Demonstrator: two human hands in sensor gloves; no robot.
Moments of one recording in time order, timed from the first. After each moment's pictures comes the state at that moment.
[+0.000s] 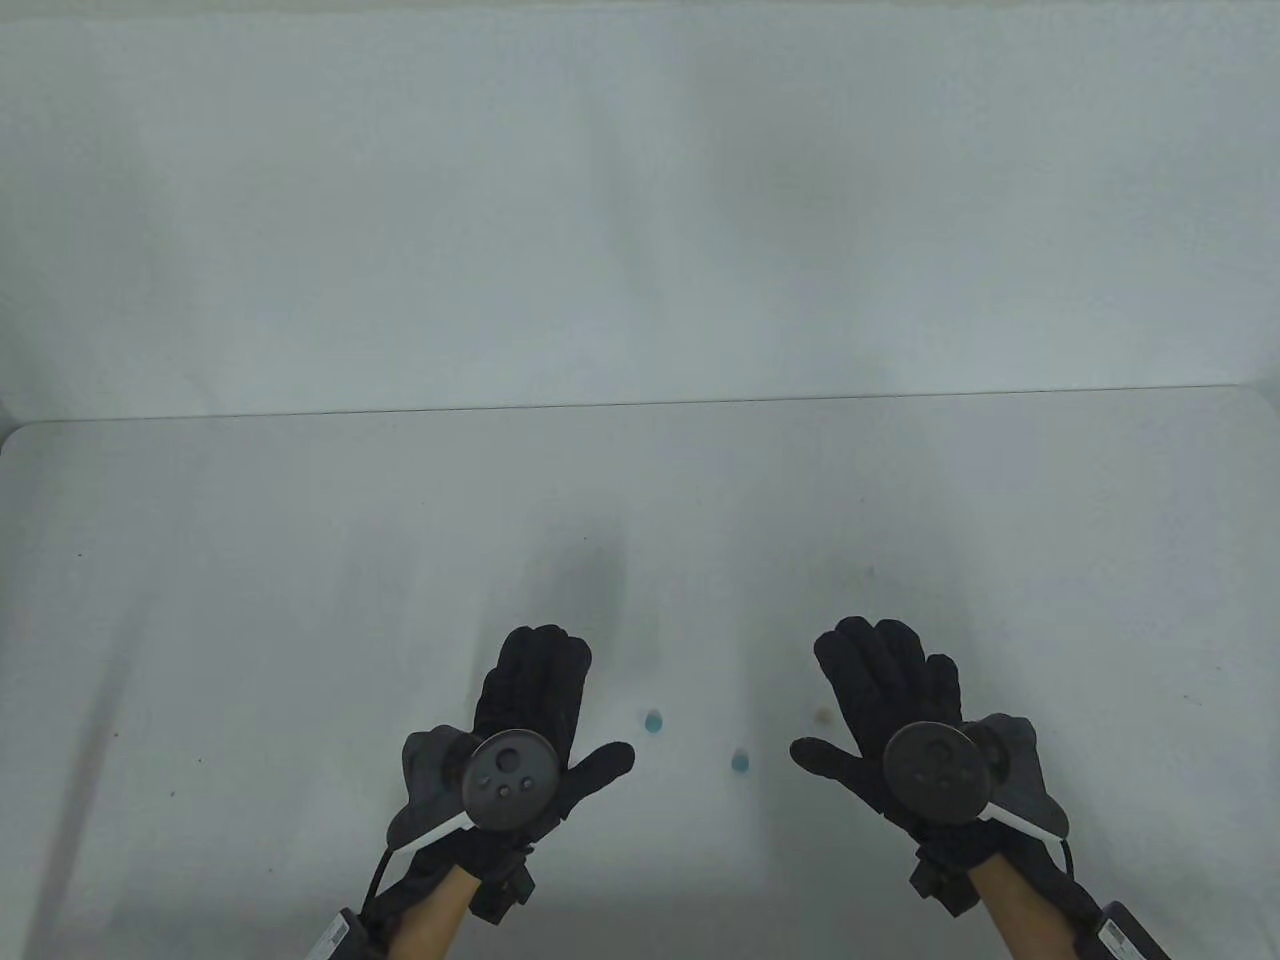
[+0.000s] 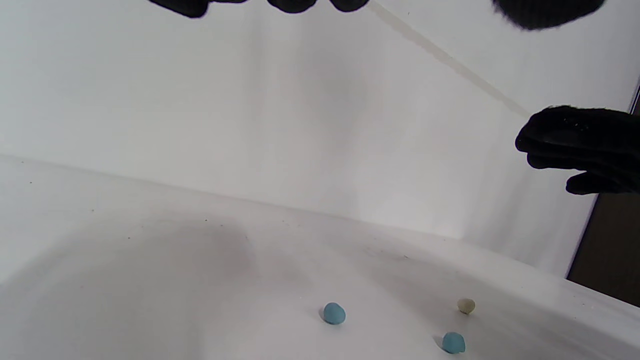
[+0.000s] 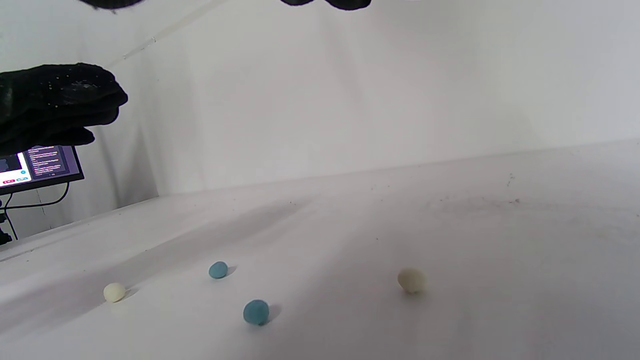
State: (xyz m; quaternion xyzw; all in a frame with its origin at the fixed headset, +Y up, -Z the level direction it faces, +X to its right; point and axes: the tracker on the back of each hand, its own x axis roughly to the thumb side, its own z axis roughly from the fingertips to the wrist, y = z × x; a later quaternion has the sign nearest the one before) left_hand -0.153 -0.664 -0.306 0.04 -0.25 0.13 0.96; right_hand 0.192 -0.658 -0.294 0.20 -0.07 0.97 0.13
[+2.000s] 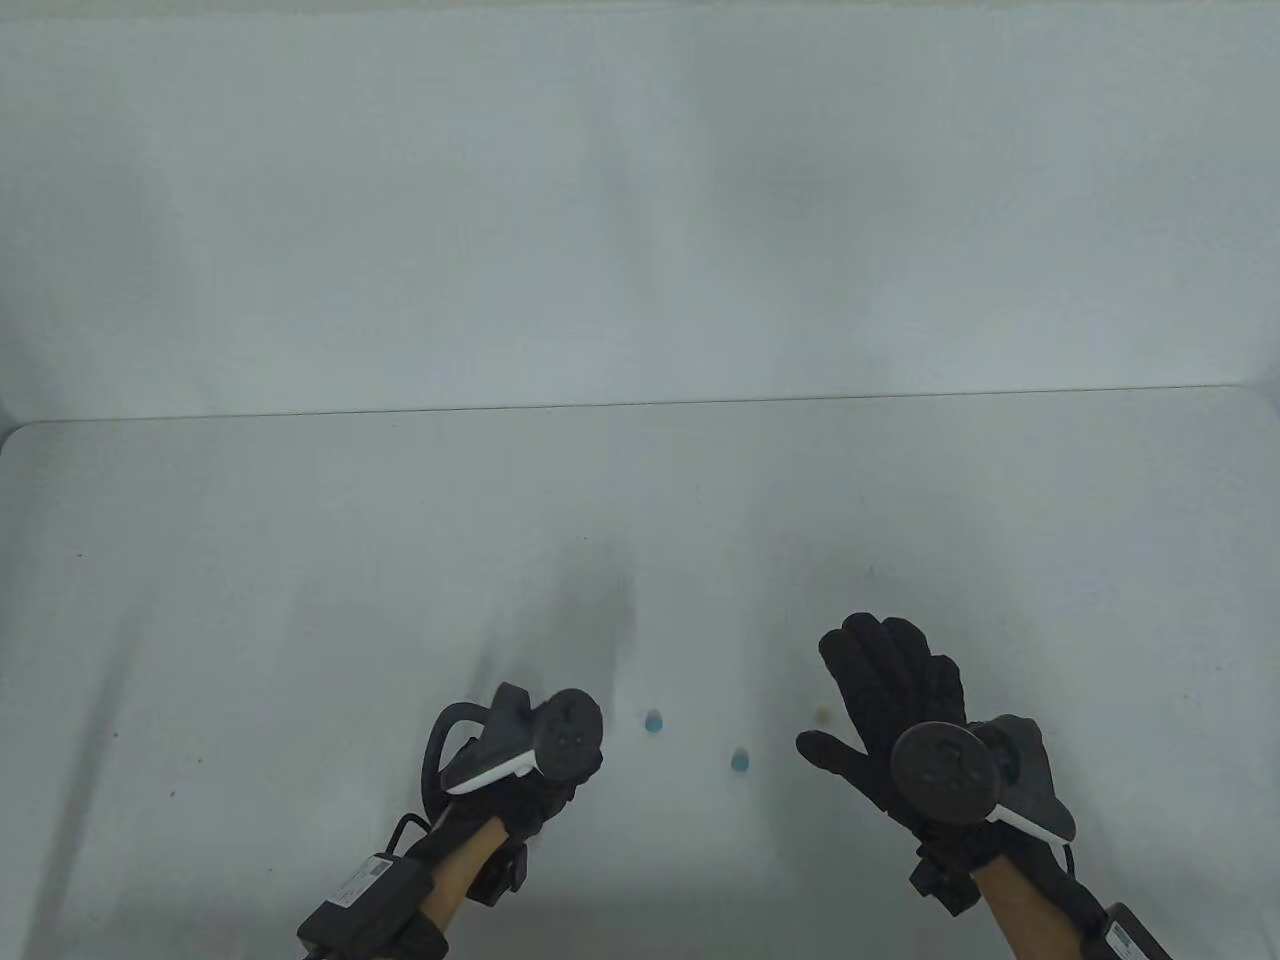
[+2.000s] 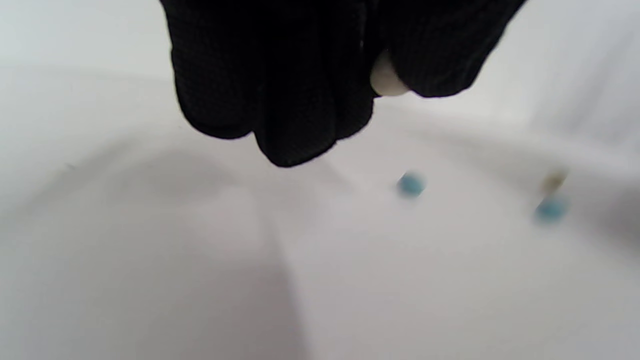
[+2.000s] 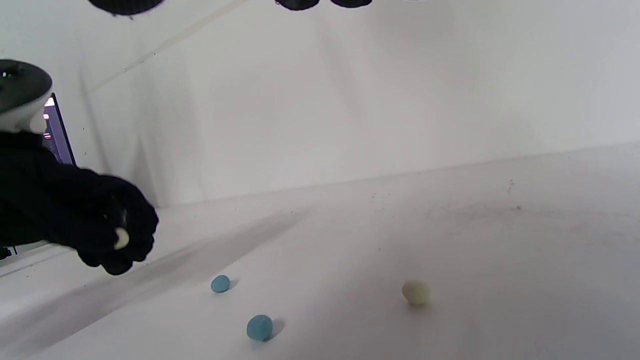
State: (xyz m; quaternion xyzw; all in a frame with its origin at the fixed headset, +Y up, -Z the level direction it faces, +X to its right) left_hand -0.144 -0.702 -0.354 -0.12 -0.20 0.12 0.96; right_hand 0.193 -0.658 -0.294 0.20 -0.08 0.97 0.15
